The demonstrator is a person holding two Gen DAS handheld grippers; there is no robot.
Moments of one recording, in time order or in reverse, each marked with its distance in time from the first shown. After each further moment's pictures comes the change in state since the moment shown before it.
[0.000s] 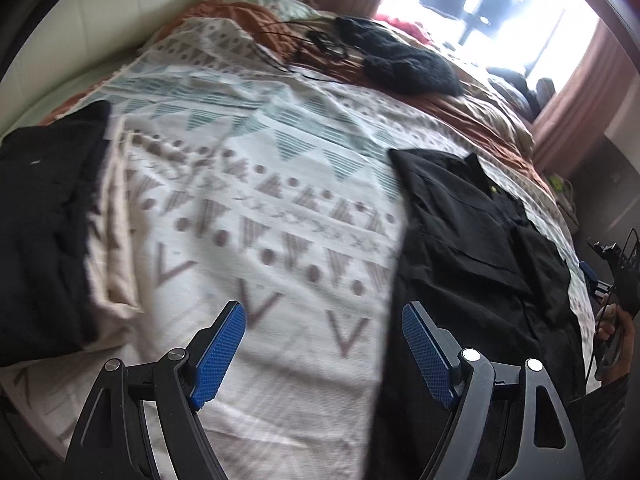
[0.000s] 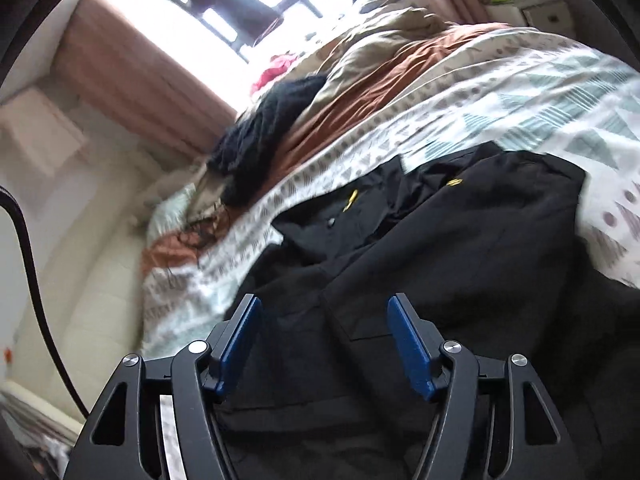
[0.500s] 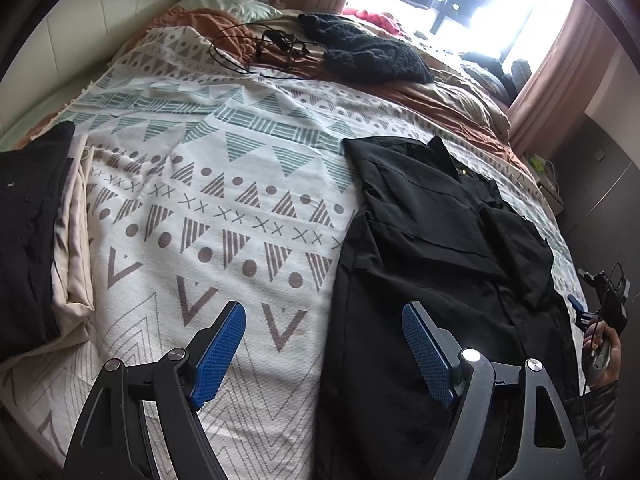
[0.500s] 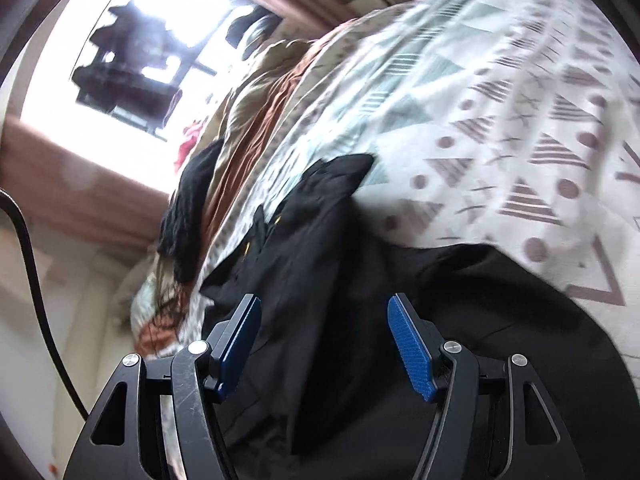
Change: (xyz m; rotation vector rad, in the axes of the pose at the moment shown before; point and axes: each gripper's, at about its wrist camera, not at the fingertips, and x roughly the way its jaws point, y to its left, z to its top) left arm -0.001 -0.045 -0.006 0.059 0.006 -0.036; right arm -0.076 -0.138 -0.010 0.377 -0.114 -0.100
